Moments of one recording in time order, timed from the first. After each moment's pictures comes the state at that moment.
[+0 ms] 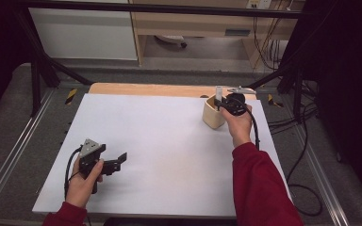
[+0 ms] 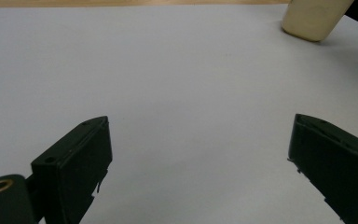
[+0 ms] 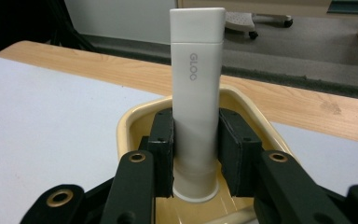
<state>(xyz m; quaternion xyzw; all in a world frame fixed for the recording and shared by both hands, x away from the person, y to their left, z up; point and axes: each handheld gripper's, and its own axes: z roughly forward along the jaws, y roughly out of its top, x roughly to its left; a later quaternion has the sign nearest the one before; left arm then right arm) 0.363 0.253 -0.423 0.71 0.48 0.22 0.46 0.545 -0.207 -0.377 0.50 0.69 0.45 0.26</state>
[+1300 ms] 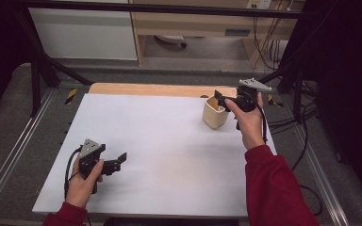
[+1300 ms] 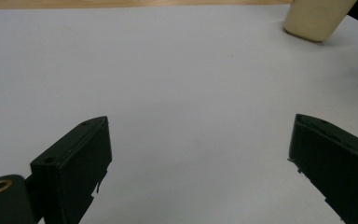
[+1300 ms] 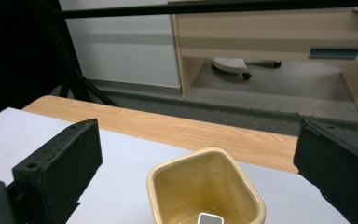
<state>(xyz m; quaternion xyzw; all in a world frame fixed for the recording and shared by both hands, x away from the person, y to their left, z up) 0.363 0.253 -0.422 0.71 0.48 0.22 0.46 0.517 -0.216 -0.322 0.49 0.64 0.51 0.29</state>
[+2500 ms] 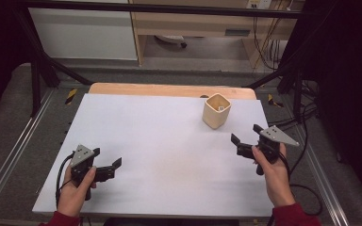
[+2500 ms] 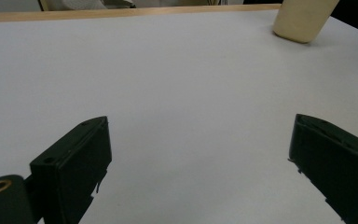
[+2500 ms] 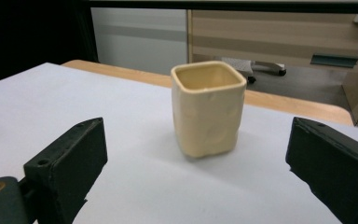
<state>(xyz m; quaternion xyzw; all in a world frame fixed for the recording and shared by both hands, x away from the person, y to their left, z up) 0.338 0.264 -0.415 0.71 0.46 0.23 0.47 0.380 -0.262 -0.373 0.44 0.66 0.52 0.31</state>
